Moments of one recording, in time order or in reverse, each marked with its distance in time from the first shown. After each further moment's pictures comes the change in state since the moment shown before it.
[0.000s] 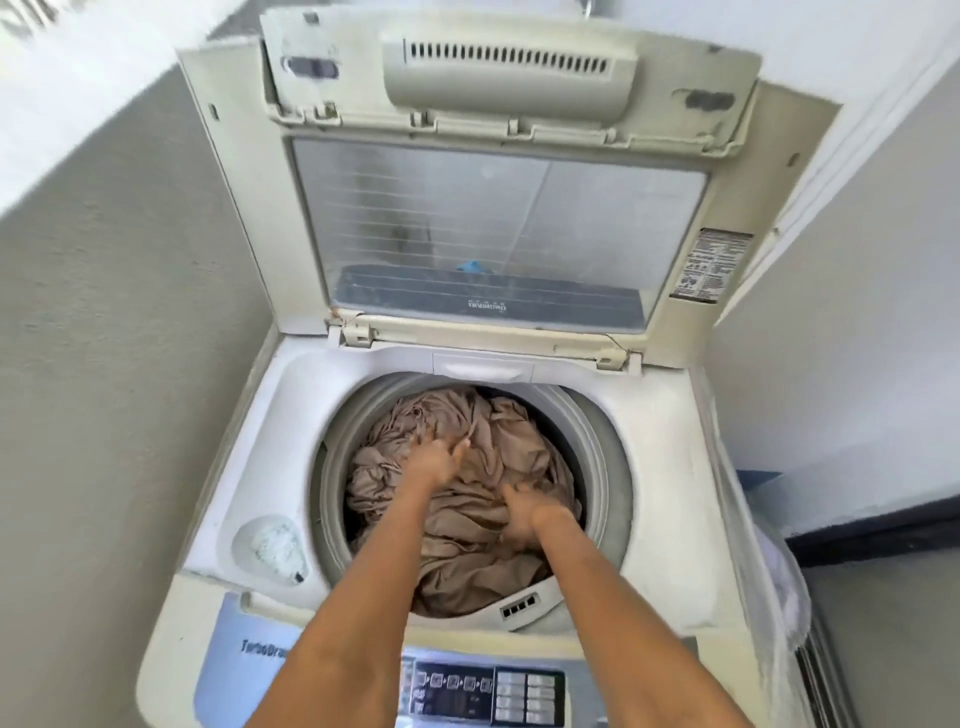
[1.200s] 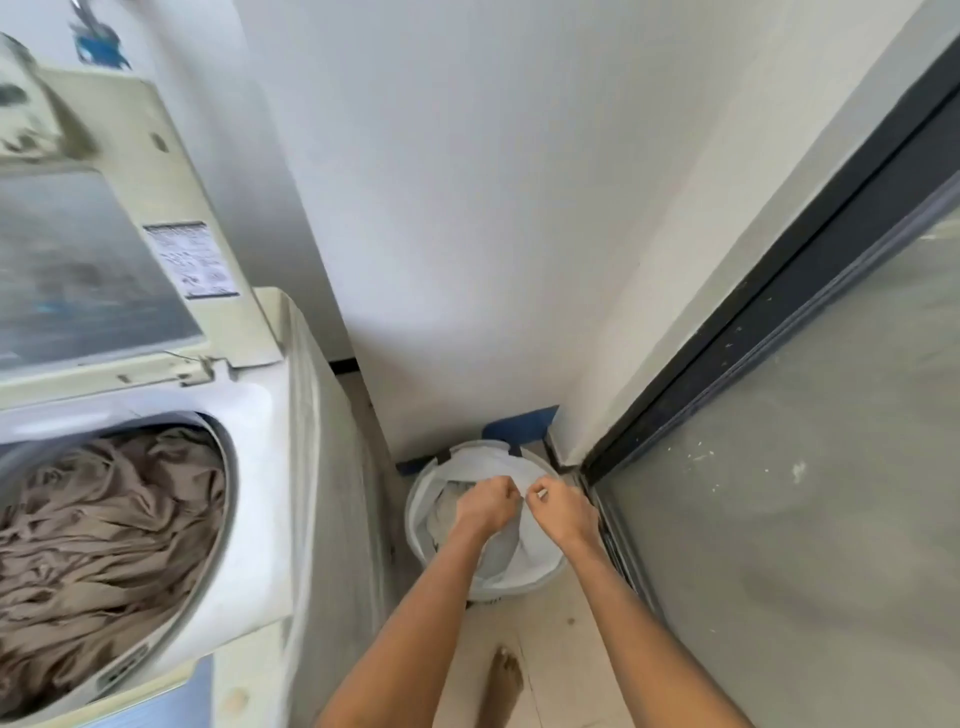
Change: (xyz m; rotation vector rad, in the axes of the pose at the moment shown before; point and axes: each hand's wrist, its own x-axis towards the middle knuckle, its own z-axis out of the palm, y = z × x) left_hand -0.096 0.444 0.263 0.088 -0.245 0.342; right_hand -0.193 0.425 0.059 0.653 0.576 0.451
